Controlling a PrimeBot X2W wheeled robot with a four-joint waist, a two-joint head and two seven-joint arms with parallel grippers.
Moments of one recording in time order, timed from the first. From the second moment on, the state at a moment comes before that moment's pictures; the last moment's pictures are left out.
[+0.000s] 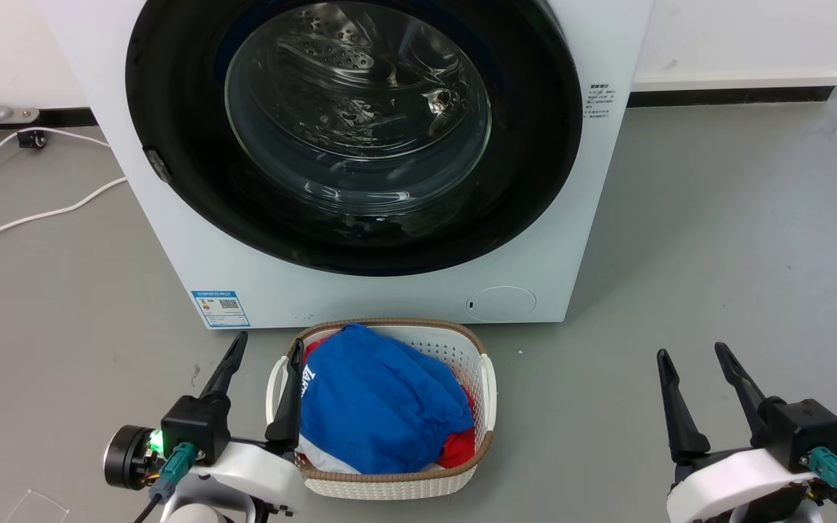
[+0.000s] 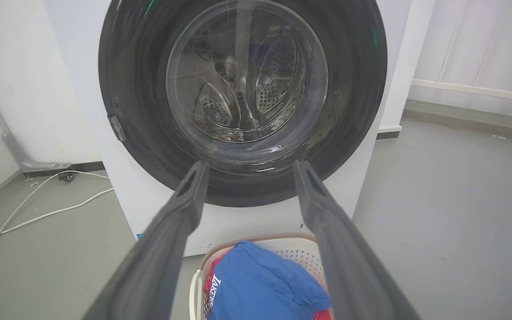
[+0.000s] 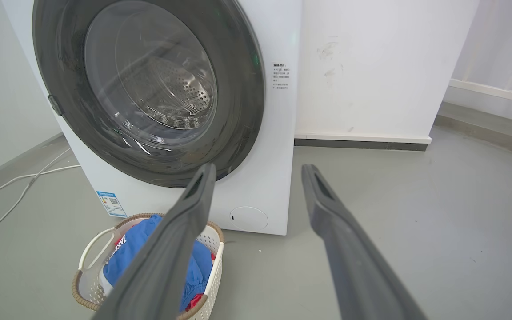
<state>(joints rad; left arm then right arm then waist) -0.10 0.11 -0.10 0.24 -0.11 -0.10 -0.26 0.02 -0.05 0.01 0.06 0.06 0.13 -0.13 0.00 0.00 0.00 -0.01</state>
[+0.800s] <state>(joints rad) -0.11 0.08 -0.07 0.25 -0.11 -0.11 -0.26 -0.05 -0.05 -0.05 0.21 1.44 0.13 -0.08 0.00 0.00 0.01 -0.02</state>
